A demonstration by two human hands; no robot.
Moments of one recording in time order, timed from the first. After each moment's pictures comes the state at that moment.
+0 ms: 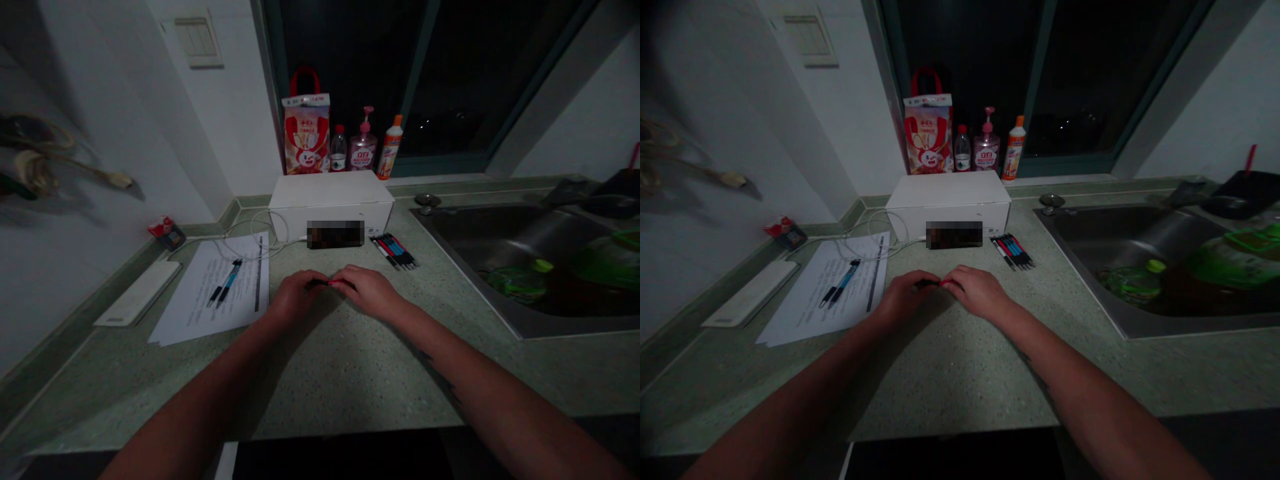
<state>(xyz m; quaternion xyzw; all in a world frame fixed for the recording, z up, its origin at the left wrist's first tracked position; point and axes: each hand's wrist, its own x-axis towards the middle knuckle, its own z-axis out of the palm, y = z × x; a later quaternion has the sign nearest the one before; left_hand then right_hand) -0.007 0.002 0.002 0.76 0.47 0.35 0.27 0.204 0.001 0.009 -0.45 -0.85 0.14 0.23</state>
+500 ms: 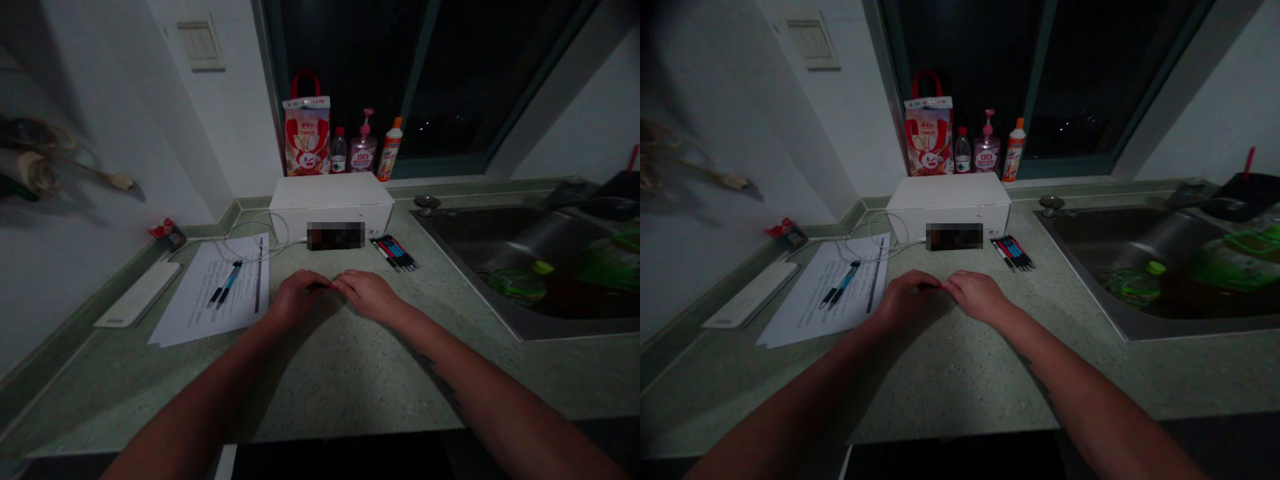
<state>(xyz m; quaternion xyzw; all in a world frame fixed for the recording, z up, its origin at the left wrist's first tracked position) -0.008 0.003 -0.003 0.78 0.44 0.37 0.24 0.199 -0.003 0.016 -0.48 -0.85 0.15 0.18</state>
